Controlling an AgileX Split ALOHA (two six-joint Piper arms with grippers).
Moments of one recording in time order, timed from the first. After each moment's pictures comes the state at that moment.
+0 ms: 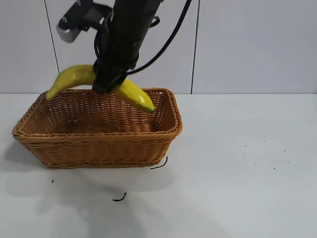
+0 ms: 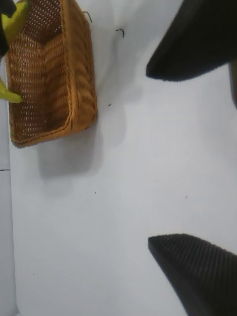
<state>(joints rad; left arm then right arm) -0.04 -0.01 -0.50 -0.02 1.07 0.03 0.67 2.30 -1.92 -0.10 0.63 -0.57</state>
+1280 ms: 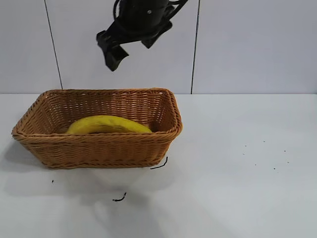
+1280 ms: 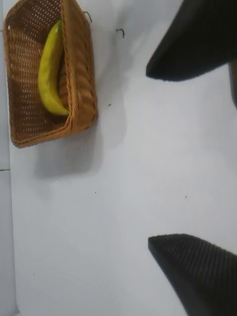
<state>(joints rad) -0.04 -0.01 -0.50 -0.02 1.07 0.03 0.37 2.16 -2.06 0.00 1.07 0.00</state>
